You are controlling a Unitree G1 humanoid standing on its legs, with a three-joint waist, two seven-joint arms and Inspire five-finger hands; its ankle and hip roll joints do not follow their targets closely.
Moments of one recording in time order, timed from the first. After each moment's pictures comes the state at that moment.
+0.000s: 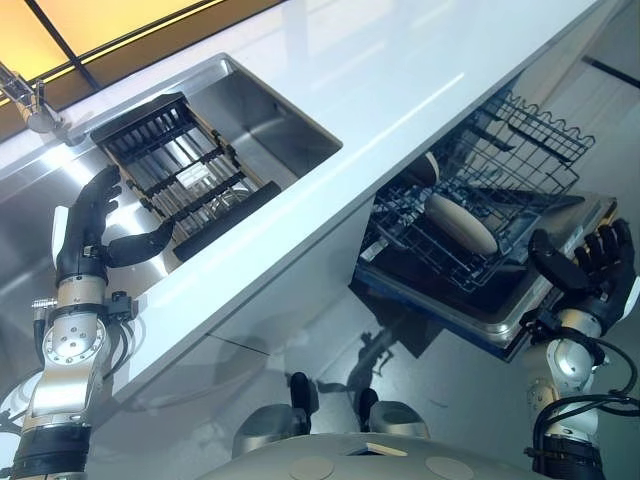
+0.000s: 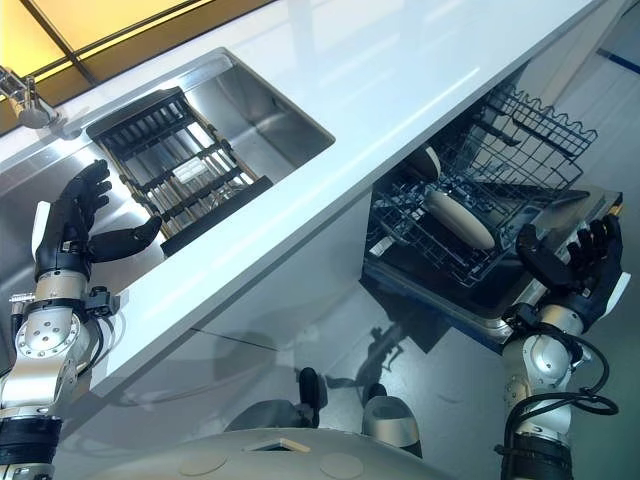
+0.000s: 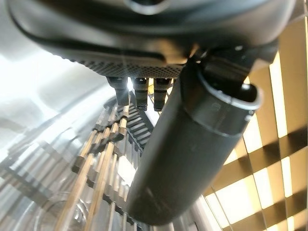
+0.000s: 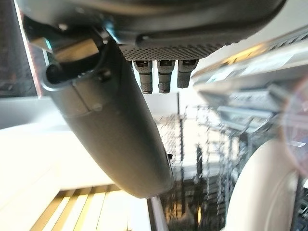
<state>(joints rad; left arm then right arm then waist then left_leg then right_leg) 0.14 0.59 0.23 0.02 -0.24 -0.14 0.17 0.16 -0.29 -0.30 0.09 0.45 -0.22 -0.46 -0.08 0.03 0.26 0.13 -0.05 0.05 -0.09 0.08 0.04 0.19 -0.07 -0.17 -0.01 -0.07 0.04</state>
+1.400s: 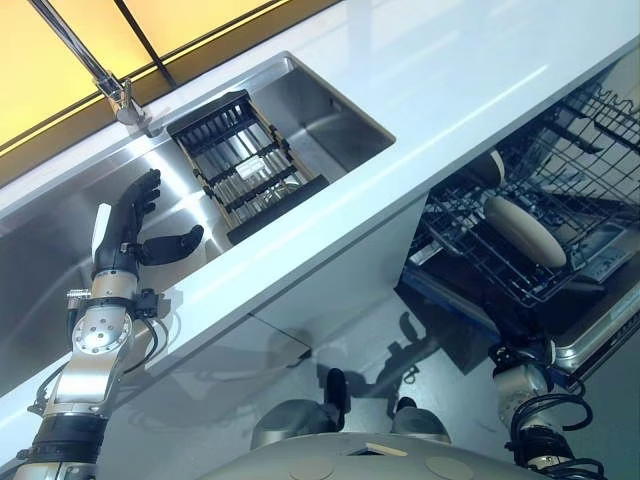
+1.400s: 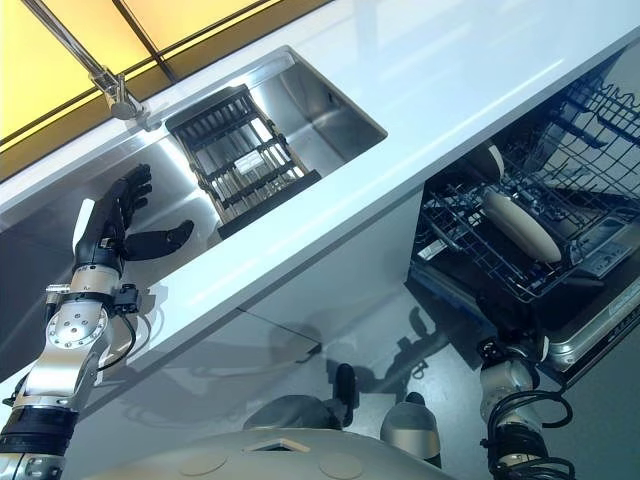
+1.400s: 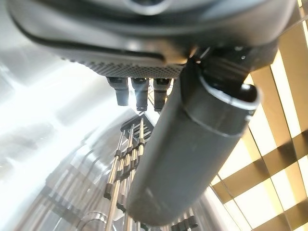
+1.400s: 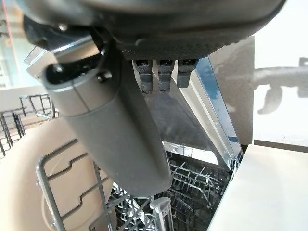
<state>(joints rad) 0.10 0.60 0.09 0.02 -0.24 -0.11 0.19 0.04 -0.33 -0.15 0.63 0.86 -0.17 -0.30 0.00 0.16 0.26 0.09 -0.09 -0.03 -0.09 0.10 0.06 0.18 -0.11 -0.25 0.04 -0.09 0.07</state>
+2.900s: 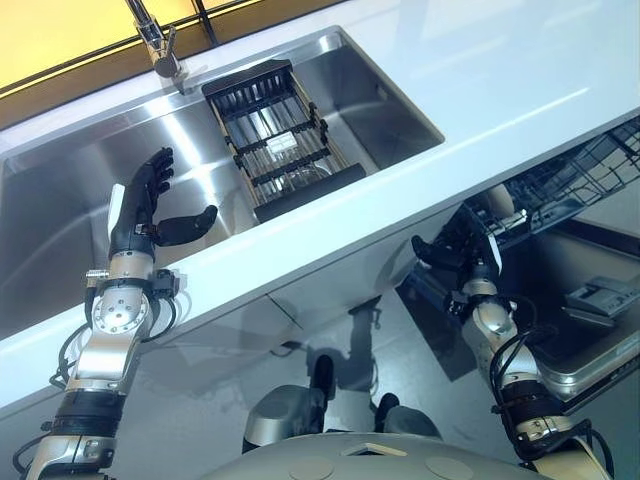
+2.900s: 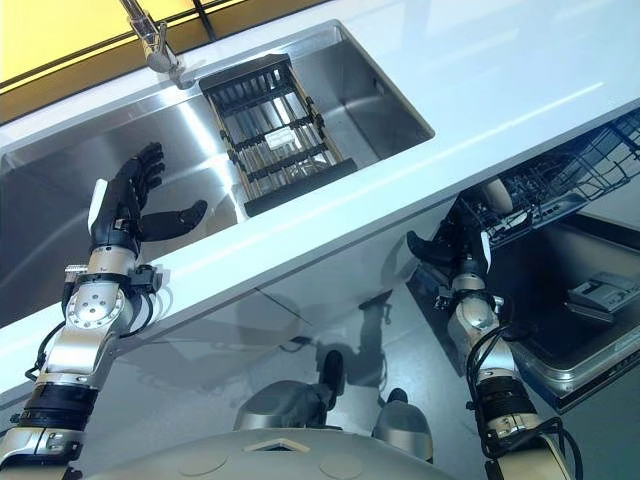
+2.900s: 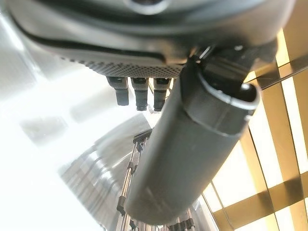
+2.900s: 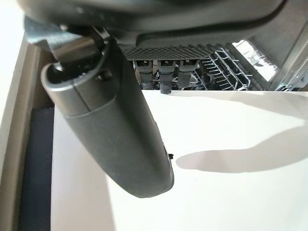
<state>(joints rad) -0.01 0.57 0.06 0.05 -0.23 -0.13 0.19 -0.10 -0.39 0.09 0.36 0.42 -0.08 -0.24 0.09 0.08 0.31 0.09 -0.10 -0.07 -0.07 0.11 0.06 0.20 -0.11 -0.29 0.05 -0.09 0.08</state>
